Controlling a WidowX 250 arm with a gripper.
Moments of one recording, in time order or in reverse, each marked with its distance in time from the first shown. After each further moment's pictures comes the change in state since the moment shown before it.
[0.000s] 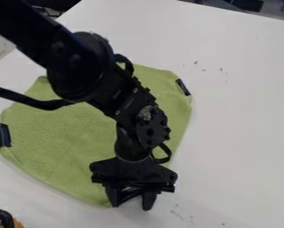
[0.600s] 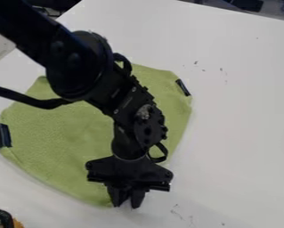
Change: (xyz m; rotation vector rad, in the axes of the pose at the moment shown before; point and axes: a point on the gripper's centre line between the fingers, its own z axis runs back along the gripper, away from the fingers) arm 0.000 0.004 0.001 0.026 0.010 0.004
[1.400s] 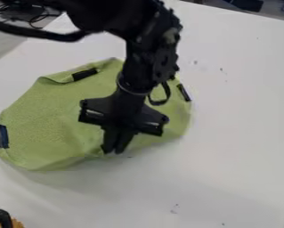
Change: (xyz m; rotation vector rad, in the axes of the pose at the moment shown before) arm 0.050 0.025 0.064 0.212 -0.021 0.087
